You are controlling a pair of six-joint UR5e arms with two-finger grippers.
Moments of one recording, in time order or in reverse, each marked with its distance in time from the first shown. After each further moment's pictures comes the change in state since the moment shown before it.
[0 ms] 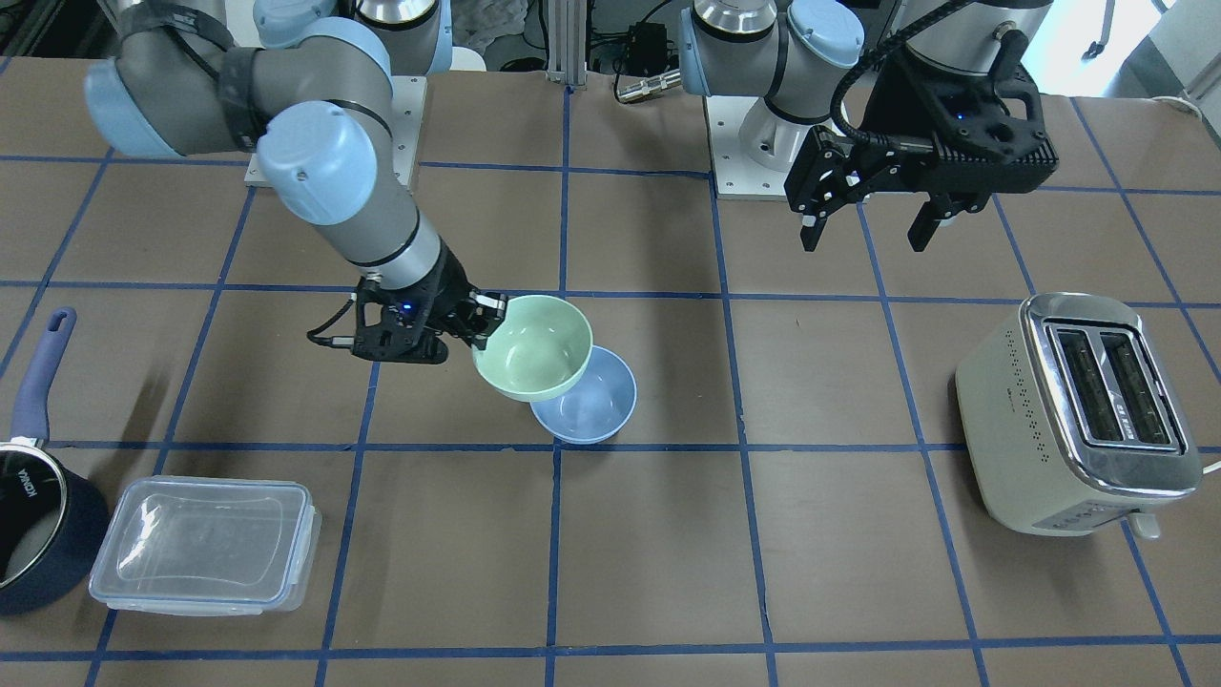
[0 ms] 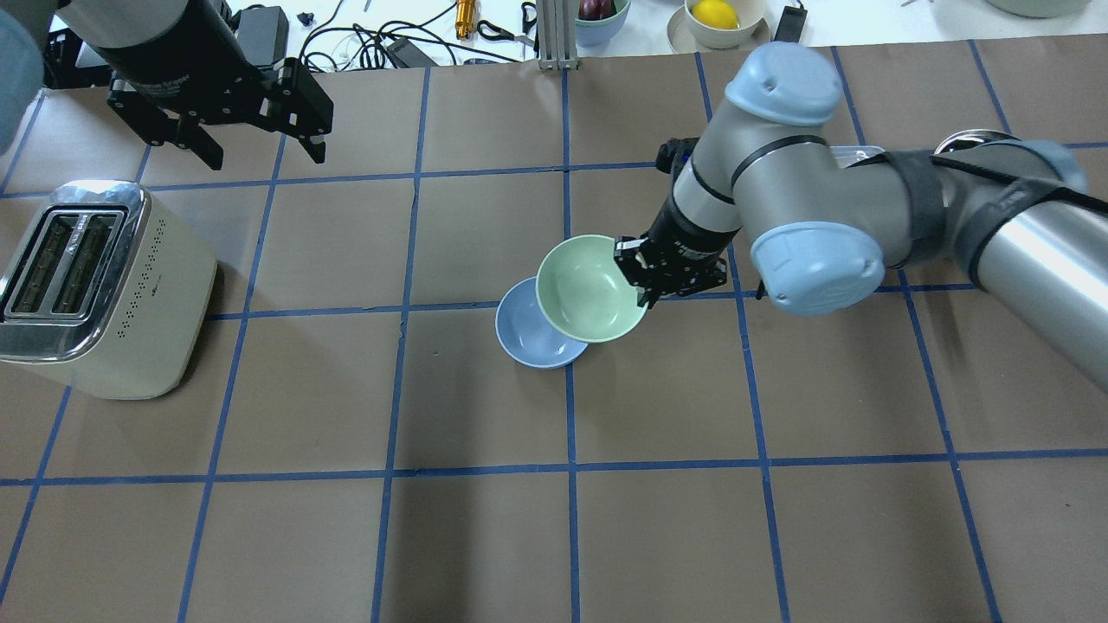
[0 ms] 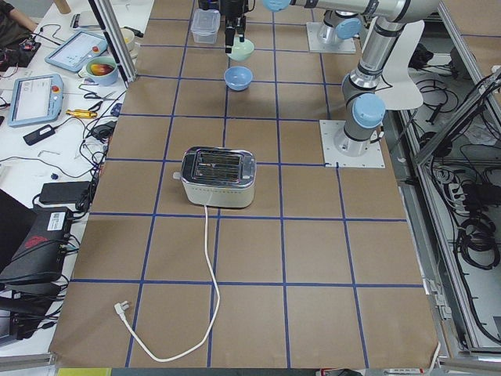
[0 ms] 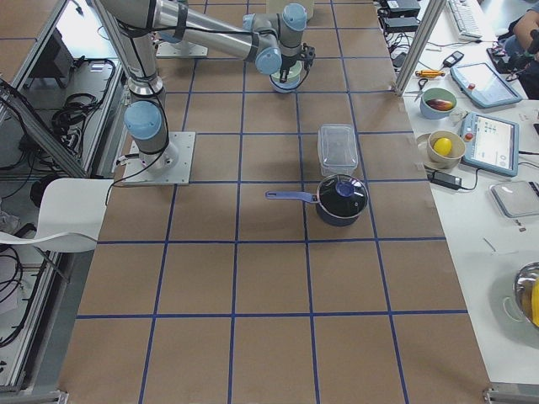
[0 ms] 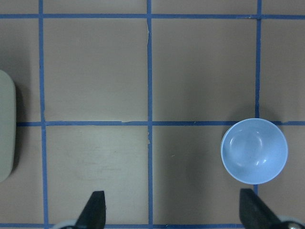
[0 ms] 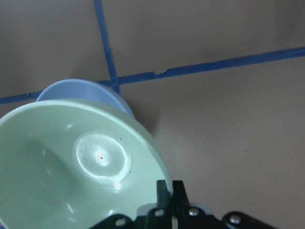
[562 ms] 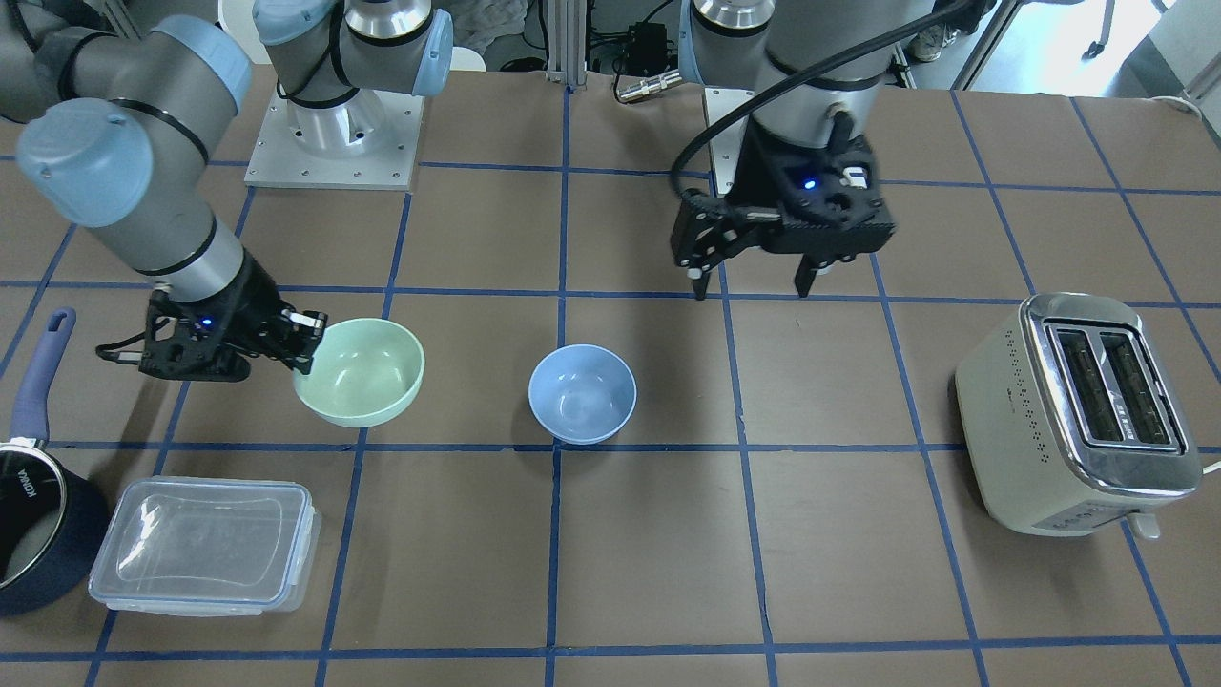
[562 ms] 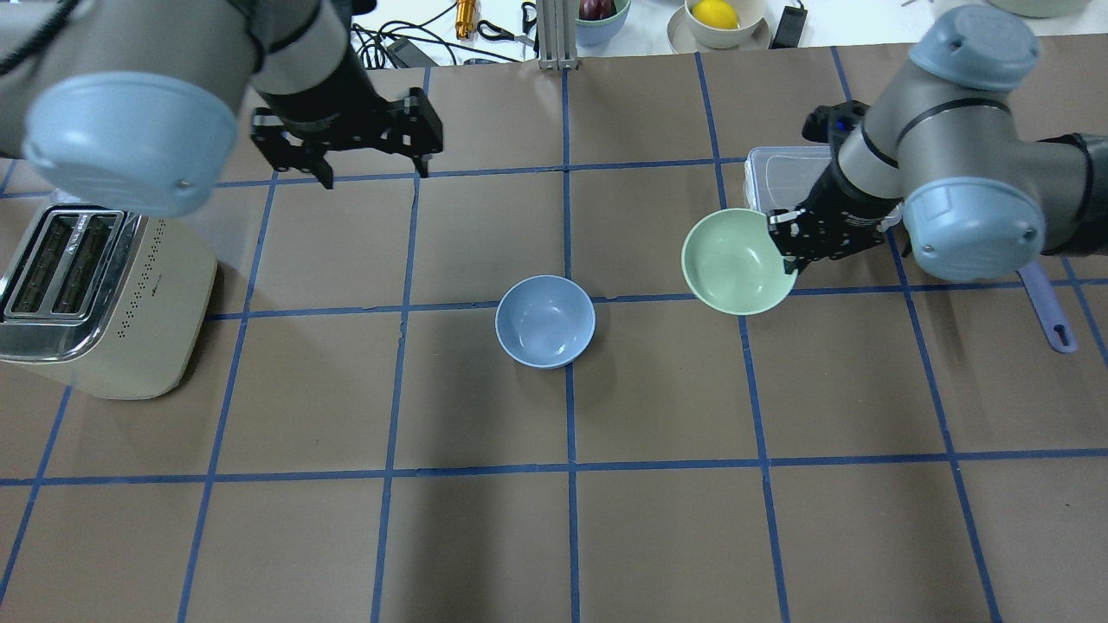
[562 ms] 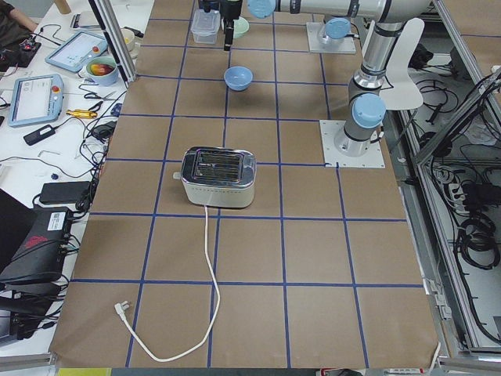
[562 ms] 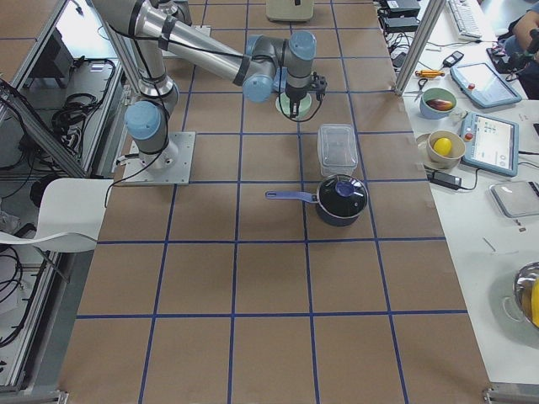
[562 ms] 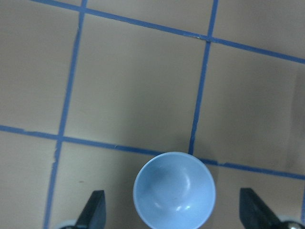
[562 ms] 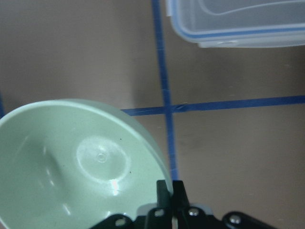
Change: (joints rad) left arm -0.103 -0.041 -0.056 0.109 0.001 -0.117; right arm -0.270 -0.080 0.029 0.029 -0.110 -0.324
